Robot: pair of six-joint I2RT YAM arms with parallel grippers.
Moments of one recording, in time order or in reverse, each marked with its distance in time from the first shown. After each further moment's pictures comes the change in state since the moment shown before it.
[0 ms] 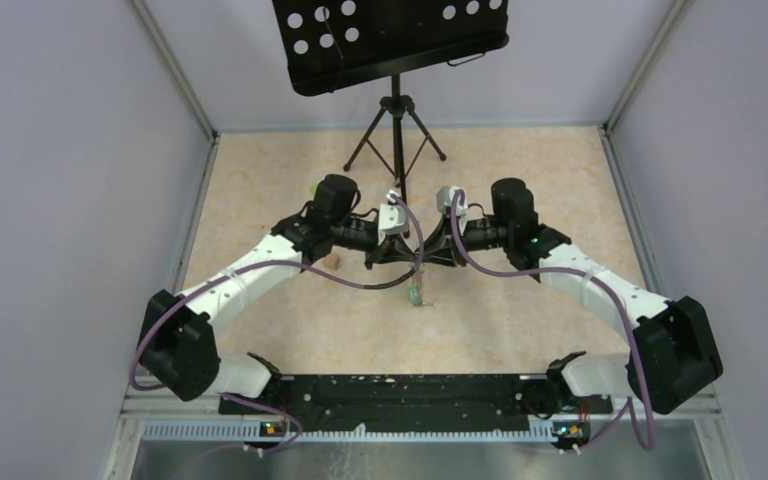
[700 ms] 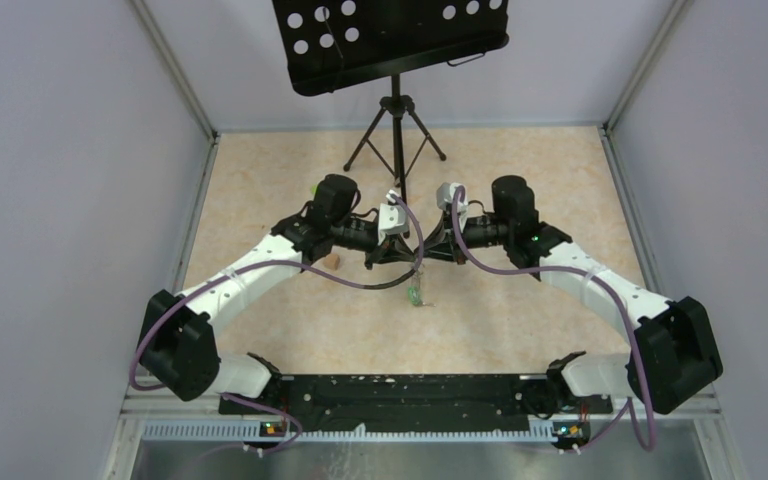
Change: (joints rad) left arm 0.000 0.000 0.000 0.000 0.002 0.000; right arm 0.001 0.000 0.018 0.000 0.005 0.016
